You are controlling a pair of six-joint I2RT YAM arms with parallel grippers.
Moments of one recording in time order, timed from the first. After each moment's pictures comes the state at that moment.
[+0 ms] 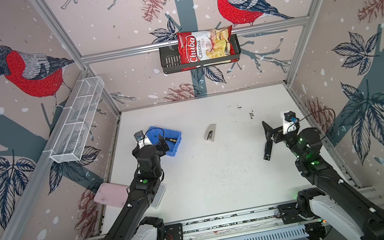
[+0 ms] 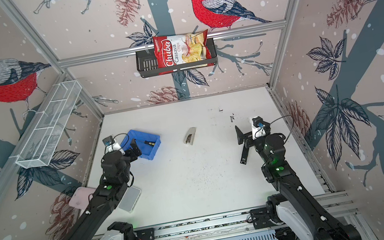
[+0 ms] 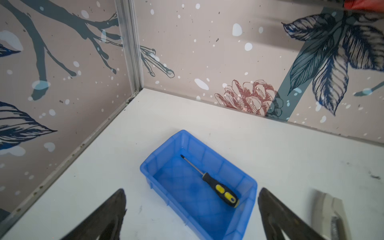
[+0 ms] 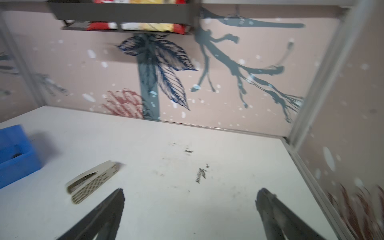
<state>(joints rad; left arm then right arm) -0.26 0.91 0.45 0.22 -0.41 -0.20 0.10 0.77 0.28 0.43 -0.09 -0.05</state>
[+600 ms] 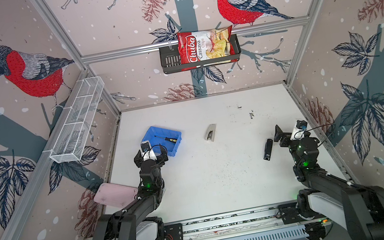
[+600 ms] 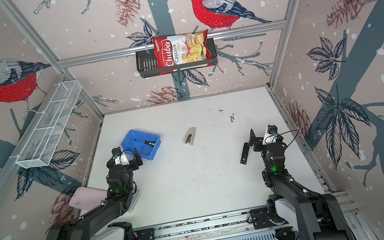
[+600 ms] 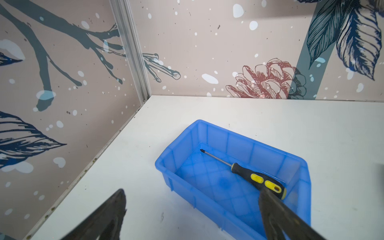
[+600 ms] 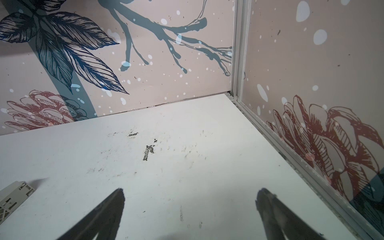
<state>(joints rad) -0.18 1.21 0.19 0.88 -0.36 0.01 -0.01 1.06 0.10 0.85 0.08 0.08</state>
